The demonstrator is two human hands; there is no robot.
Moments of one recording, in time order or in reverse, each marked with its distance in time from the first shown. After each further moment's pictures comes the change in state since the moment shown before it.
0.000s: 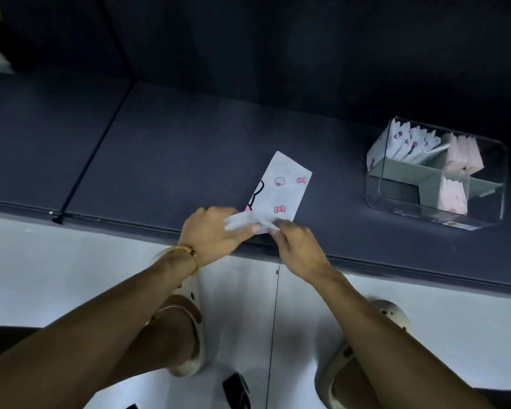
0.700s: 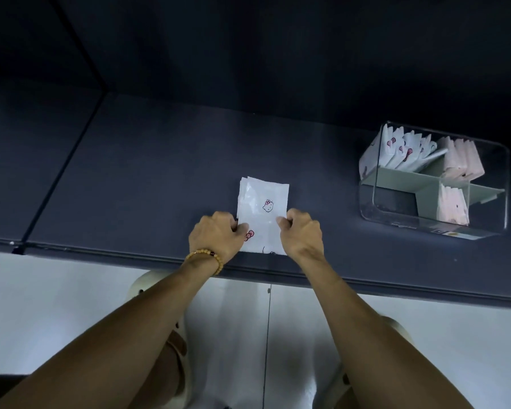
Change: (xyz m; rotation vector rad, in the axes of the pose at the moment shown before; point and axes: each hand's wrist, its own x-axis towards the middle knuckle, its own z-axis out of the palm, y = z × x) left_hand 0.062 0.018 0.051 0.083 -0.033 -0.309; right_hand 0.066 0.029 -0.012 -0.033 0.167 0.487
